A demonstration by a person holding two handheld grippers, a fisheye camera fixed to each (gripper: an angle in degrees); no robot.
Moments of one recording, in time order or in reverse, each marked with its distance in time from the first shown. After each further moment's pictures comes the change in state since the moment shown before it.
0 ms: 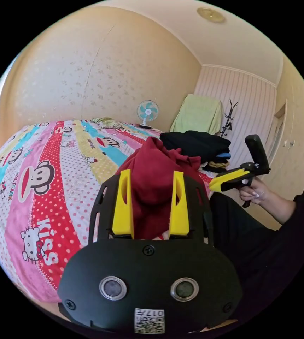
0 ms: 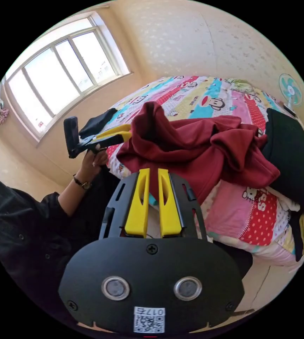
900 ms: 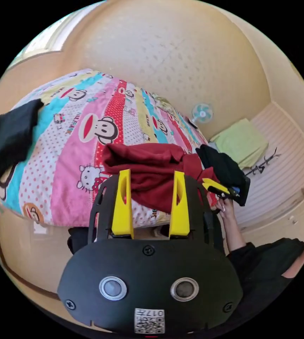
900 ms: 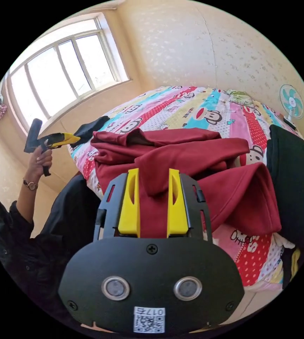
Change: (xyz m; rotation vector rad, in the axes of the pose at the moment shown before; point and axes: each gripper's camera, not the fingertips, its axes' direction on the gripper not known) left arm -0.081 -0.011 -0.035 -0.161 -0.169 -0.460; right arm 0.045 -0.100 0.031 0.014 0.027 -0.078
